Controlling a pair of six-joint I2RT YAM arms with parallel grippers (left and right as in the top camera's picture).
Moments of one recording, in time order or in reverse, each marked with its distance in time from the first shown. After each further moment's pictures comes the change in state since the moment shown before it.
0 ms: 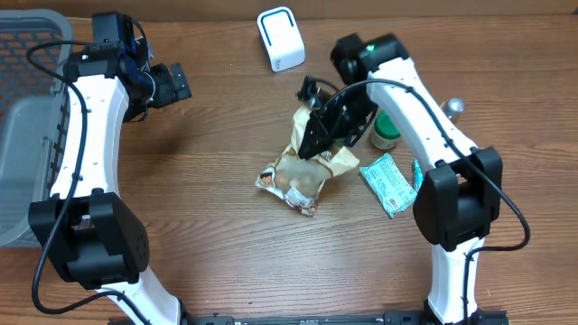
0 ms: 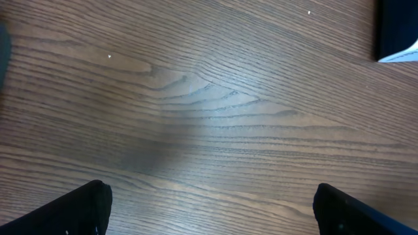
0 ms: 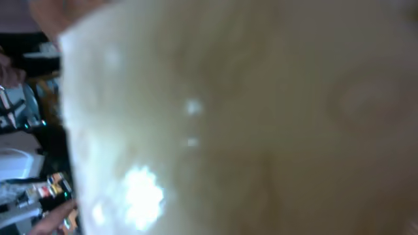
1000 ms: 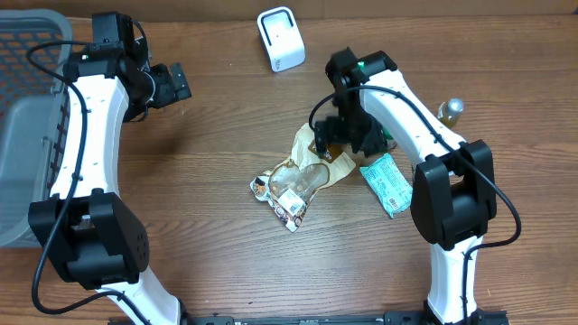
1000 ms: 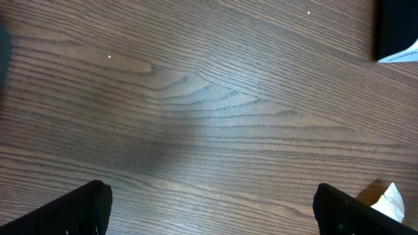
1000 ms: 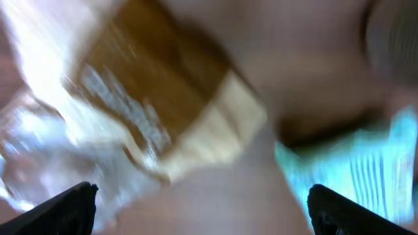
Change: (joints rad) left arm 0.000 0.000 0.000 0.000 0.000 0.000; right arm 0.009 0.010 -0.125 0.135 0.566 0.579
